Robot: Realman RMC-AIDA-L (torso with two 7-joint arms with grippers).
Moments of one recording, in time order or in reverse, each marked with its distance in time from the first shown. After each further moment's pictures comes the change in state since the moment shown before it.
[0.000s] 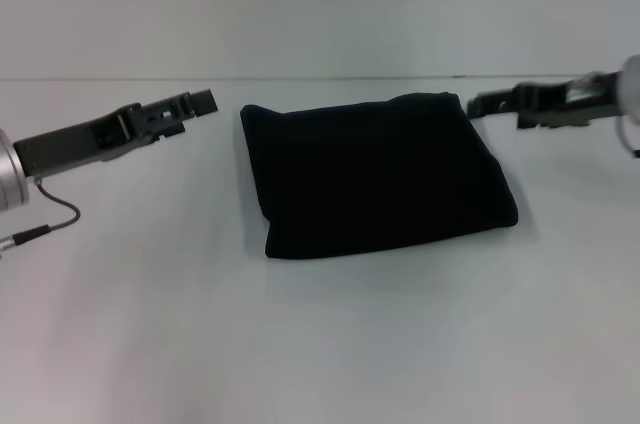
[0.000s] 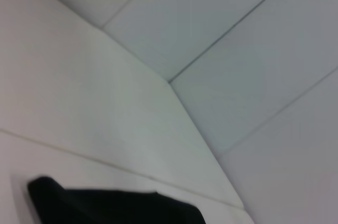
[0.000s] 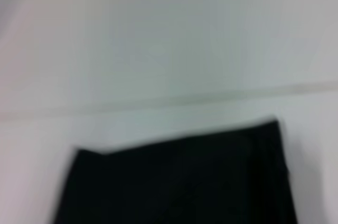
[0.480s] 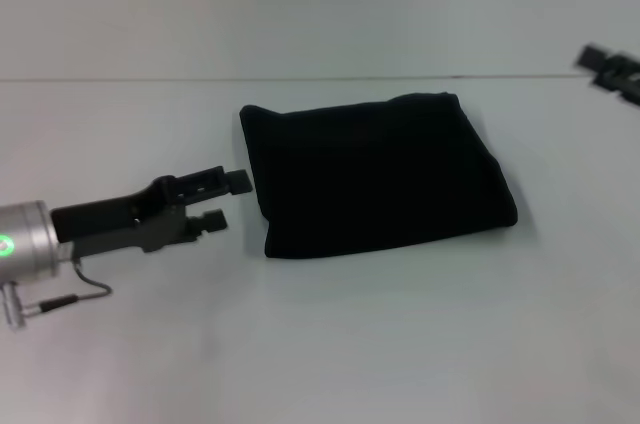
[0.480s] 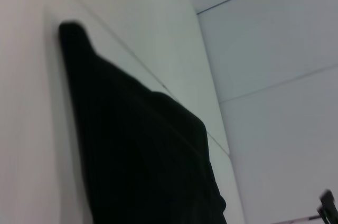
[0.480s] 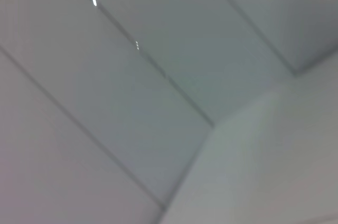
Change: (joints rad) left arm 0.003 0.006 0.022 -0.133 0.097 0.071 -0.236; right arm -0.354 0.015 0.237 0.044 0.726 -0.342 -0.617
